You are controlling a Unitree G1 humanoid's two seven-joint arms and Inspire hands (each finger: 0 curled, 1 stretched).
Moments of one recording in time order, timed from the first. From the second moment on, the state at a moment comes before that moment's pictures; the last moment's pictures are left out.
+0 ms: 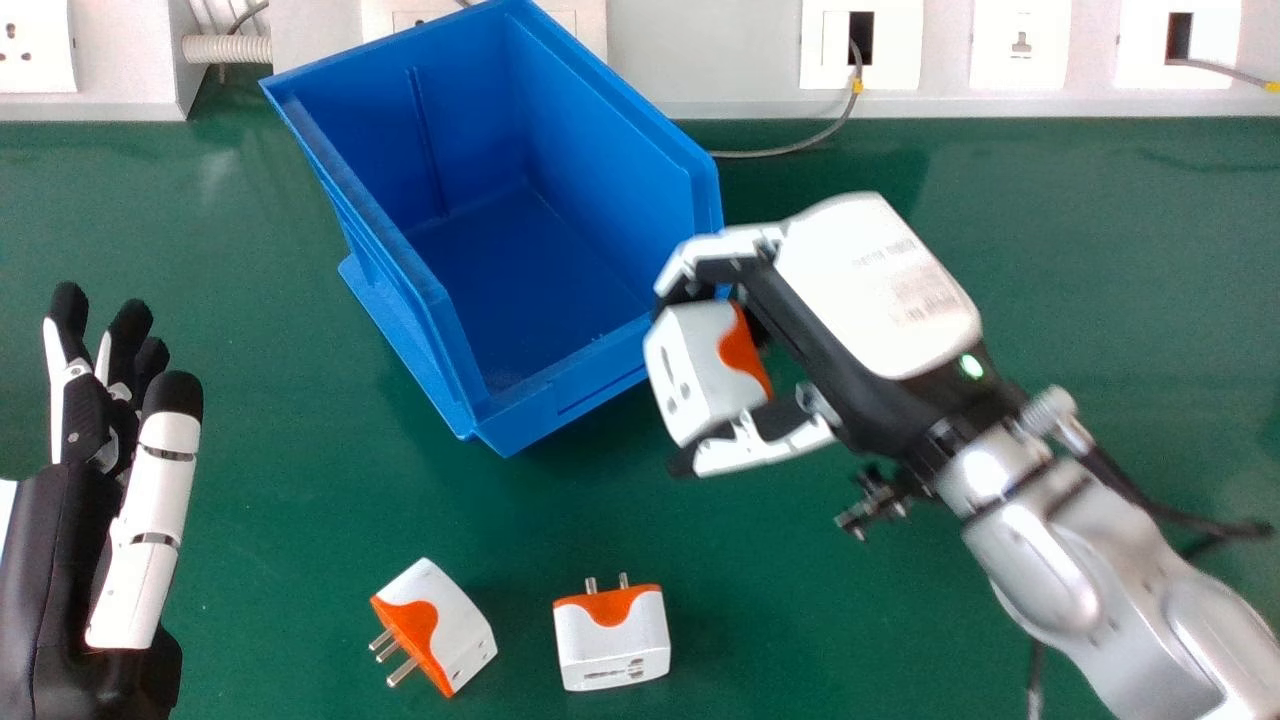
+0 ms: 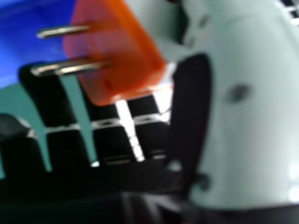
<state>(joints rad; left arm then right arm) 0.46 0.09 0.30 -0.39 -0.21 -0.23 -0.16 -0.46 -0.39 0.37 0.24 -0.80 -0.41 -0.22</state>
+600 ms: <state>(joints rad) 0.49 0.08 0.29 -0.40 -0.20 -0.25 -0.17 -1.00 -0.15 0.46 0.80 -0.82 -0.35 -0.25</state>
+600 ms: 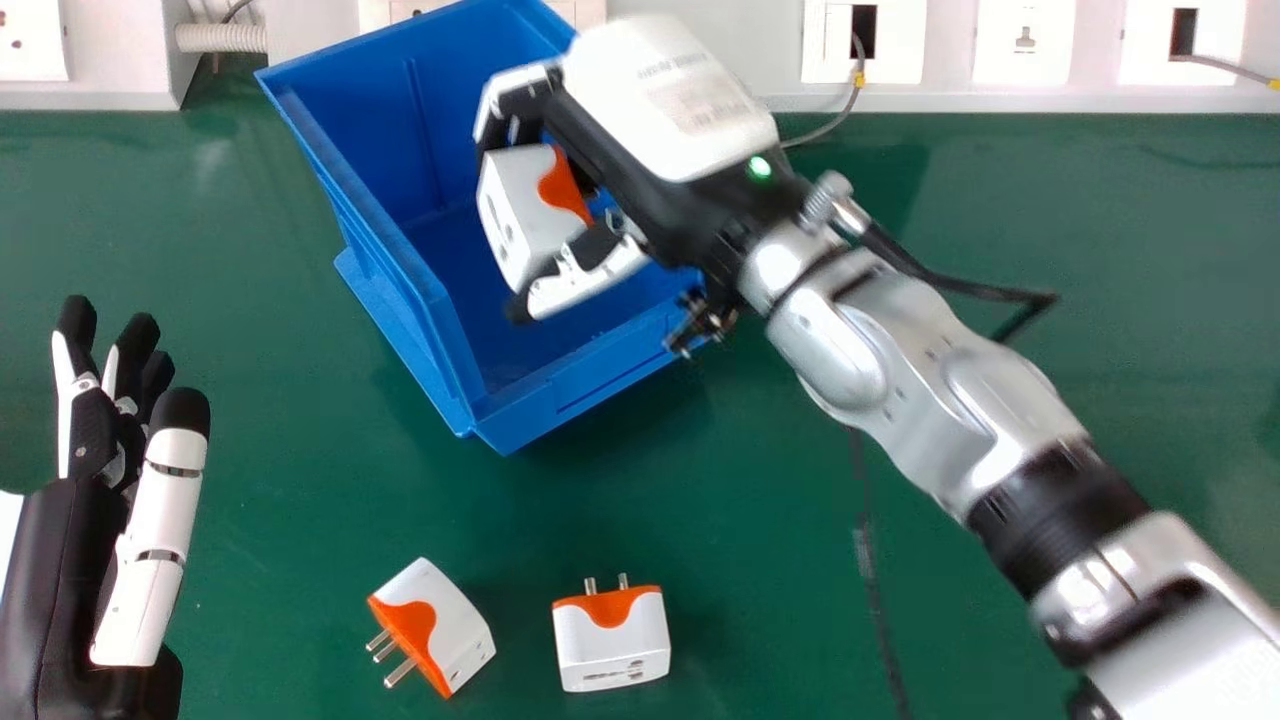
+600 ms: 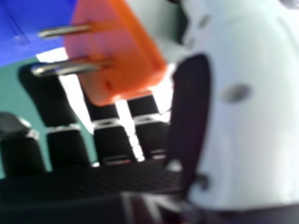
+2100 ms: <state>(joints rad) 0.54 0.03 0.26 -0.44 -0.17 -0.26 -0.13 -1.28 0.00 0.64 1.29 -0.85 -0.12 -0.24</state>
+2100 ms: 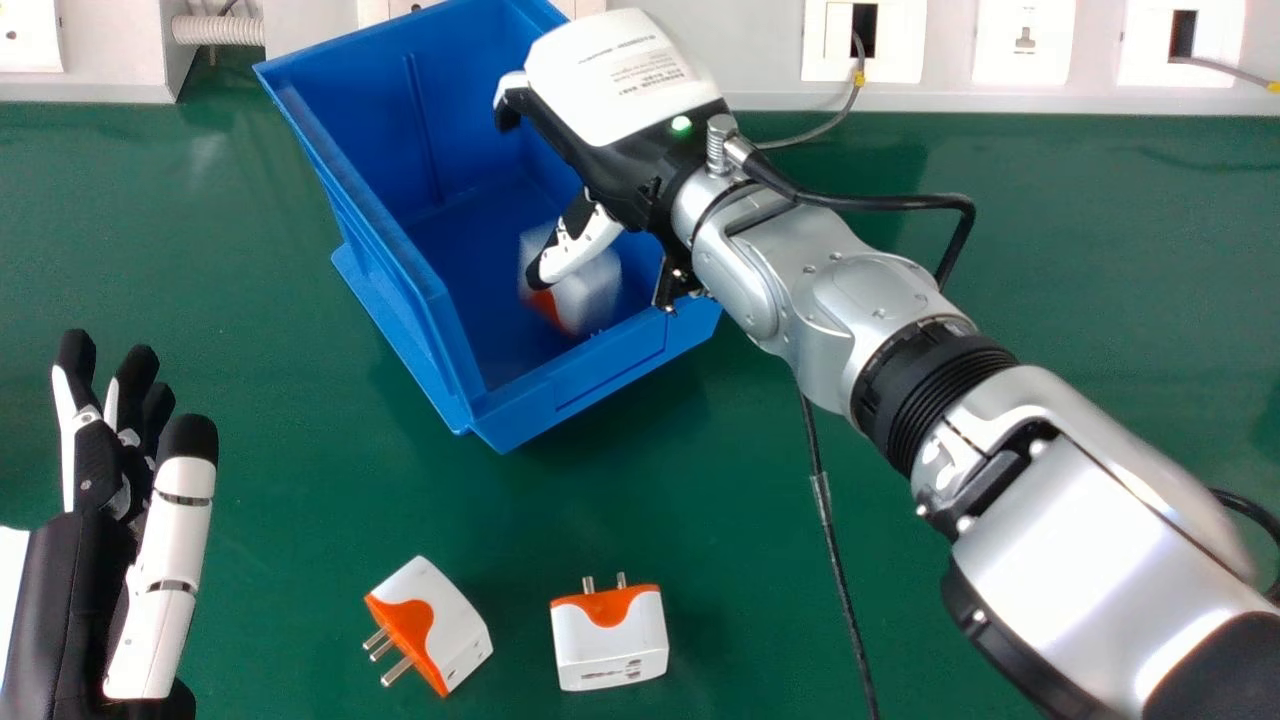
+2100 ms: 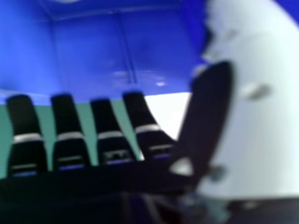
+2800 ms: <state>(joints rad) 0.50 0.03 0.26 -0.43 -0.16 -0.26 -0.13 -1.12 -0.11 0.58 1.06 -0.79 -0.26 -0.42</state>
